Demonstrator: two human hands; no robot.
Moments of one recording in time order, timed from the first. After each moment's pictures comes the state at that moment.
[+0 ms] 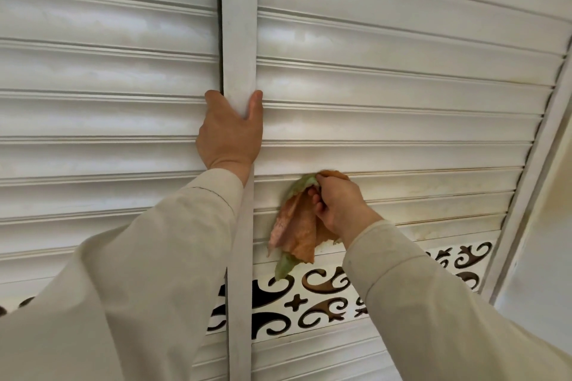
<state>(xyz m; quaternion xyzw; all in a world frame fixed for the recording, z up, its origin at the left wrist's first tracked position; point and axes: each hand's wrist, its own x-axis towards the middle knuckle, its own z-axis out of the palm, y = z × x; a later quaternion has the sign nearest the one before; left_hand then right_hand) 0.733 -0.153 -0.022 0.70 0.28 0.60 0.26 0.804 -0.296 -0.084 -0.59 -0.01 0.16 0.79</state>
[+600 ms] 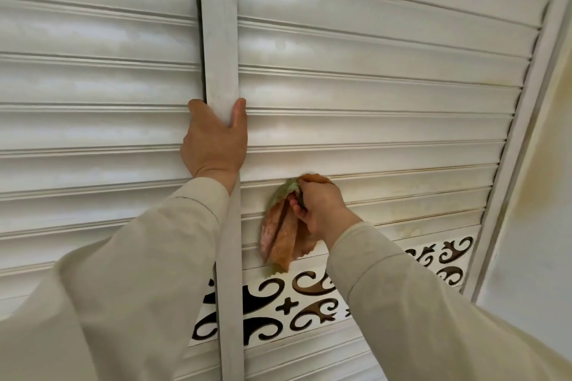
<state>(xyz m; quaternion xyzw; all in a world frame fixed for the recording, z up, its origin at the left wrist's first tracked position) 0.732 -0.156 -0.022 0.69 0.29 0.61 0.26 0.798 -0.296 -0.084 -0.58 -0.04 0.18 0.79</state>
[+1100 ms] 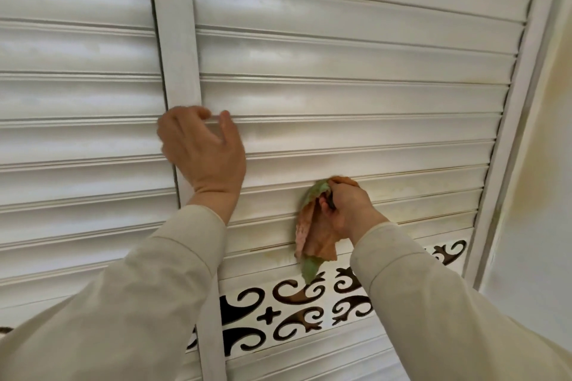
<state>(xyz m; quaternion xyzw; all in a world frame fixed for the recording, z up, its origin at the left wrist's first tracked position) 0.748 -0.204 -0.027 0.59 0.21 0.76 0.17 0.876 -0.357 -0.086 -0.53 0.01 0.17 0.83</state>
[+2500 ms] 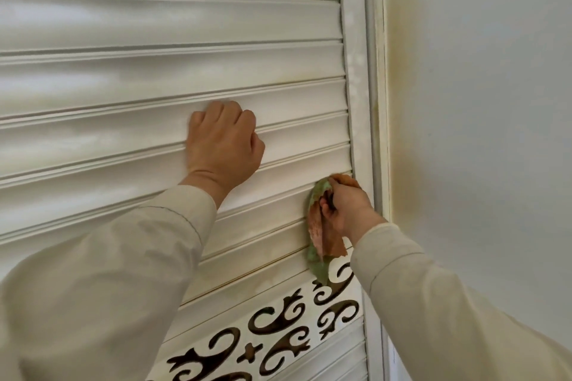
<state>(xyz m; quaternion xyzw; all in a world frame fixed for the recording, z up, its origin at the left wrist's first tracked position) 1.048 -0.434 0.012 0.78 -0.01 0.59 -0.23 1.145 -0.613 -0.095 -0.47 0.09 0.10 0.87</state>
